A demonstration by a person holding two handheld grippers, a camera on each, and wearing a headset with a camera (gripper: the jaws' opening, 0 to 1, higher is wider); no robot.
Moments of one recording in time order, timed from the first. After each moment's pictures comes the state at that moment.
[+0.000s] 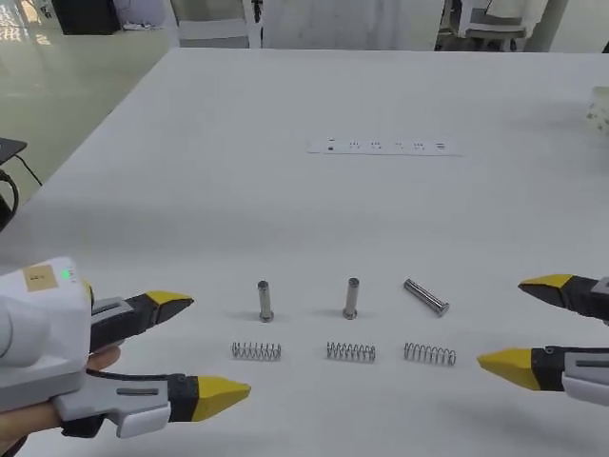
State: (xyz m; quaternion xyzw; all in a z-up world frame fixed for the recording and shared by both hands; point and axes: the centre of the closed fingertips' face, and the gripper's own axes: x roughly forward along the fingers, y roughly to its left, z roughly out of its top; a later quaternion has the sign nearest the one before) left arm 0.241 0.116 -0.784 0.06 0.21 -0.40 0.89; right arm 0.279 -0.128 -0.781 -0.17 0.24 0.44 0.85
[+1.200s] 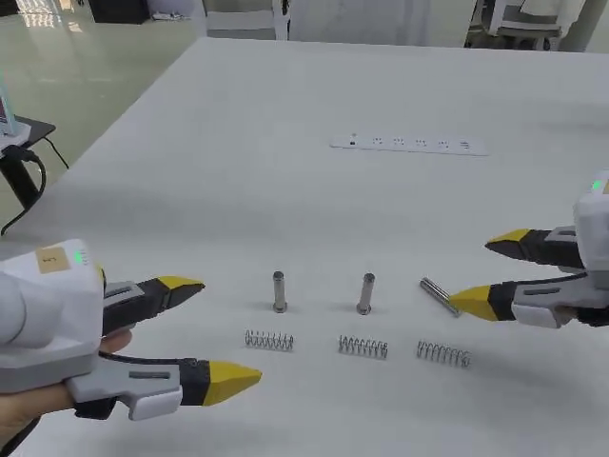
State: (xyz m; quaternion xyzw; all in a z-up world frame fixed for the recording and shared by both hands) left arm 0.238 0.117 -0.779 0.05 0.21 -0.39 0.90; right arm 0.340 -0.089 -0.782 -0.21 0.25 0.46 0.83
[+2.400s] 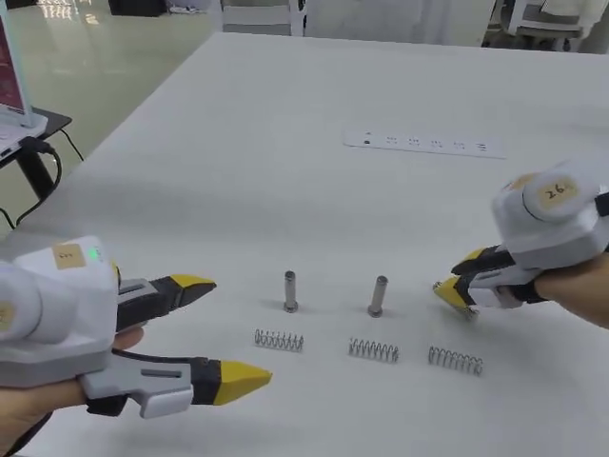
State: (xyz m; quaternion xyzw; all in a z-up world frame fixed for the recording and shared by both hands) left arm 0.240 0.118 -0.782 0.05 0.21 -0.39 0.90; right arm 0.366 -0.068 -0.834 -0.24 0.36 0.43 0.79
